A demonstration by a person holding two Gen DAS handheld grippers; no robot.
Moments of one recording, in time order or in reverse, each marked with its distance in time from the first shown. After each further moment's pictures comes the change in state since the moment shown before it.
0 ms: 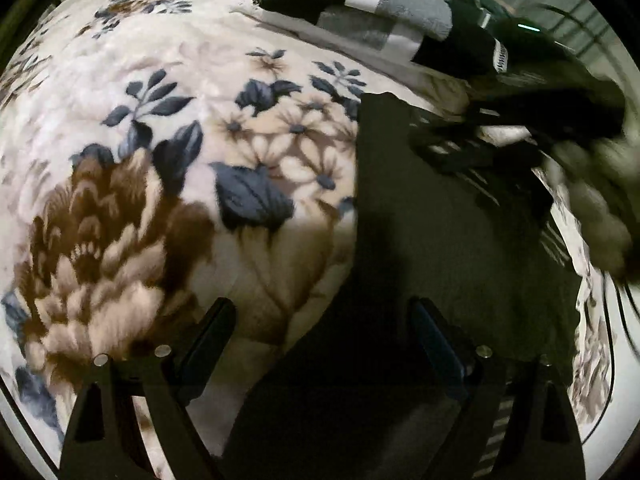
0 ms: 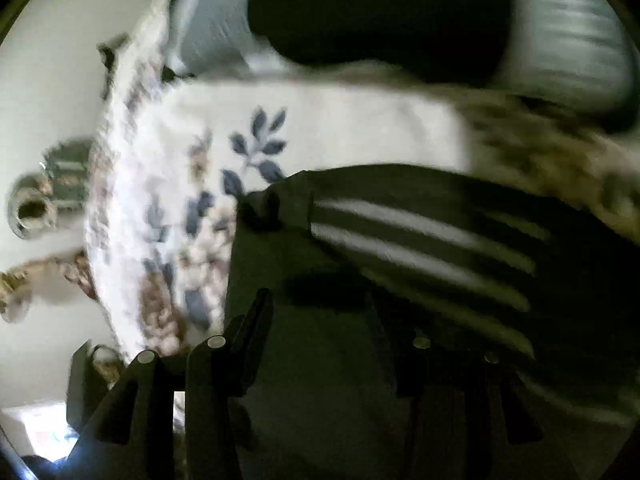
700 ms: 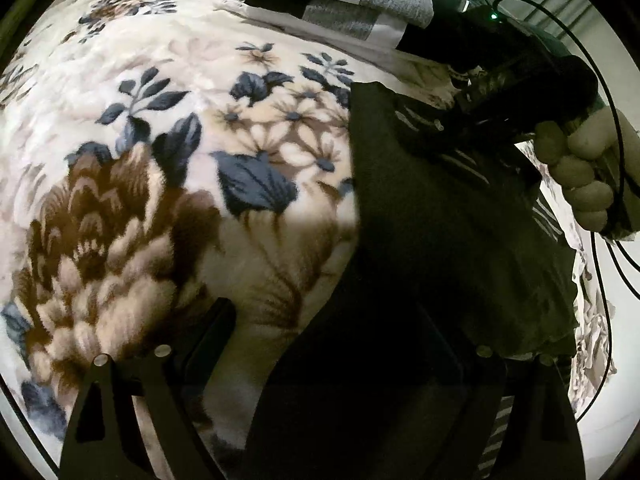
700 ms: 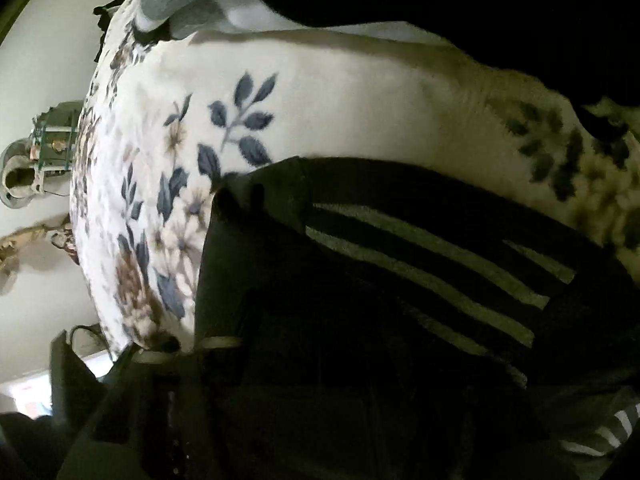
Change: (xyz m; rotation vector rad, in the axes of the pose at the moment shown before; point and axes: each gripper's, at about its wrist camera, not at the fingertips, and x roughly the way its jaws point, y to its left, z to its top) left arm -0.004 0.009 -0.008 0.053 0.024 -0.041; right arm 0.000 -0.008 -0.005 -0.041 0.032 -0.027
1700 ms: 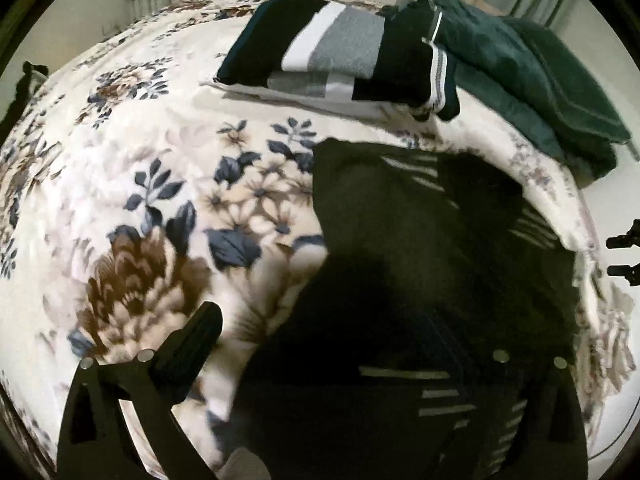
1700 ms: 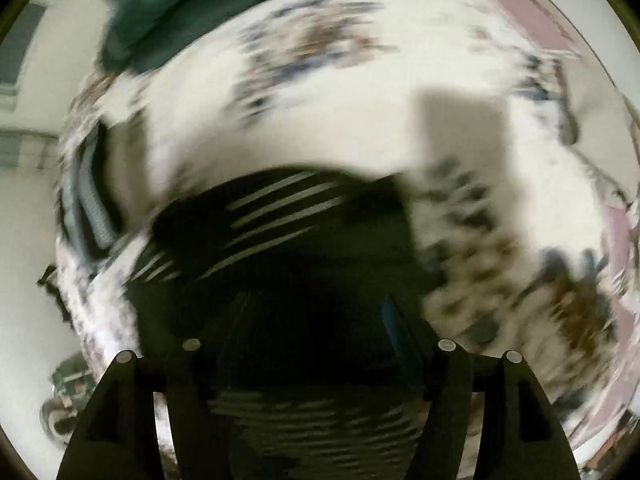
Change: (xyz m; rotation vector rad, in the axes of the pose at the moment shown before) left arm -0.042 -0.069 0.015 0.089 -0.084 0.156; right arm -0.222 -0.286 -0.308 0.806 -0.405 -0.072
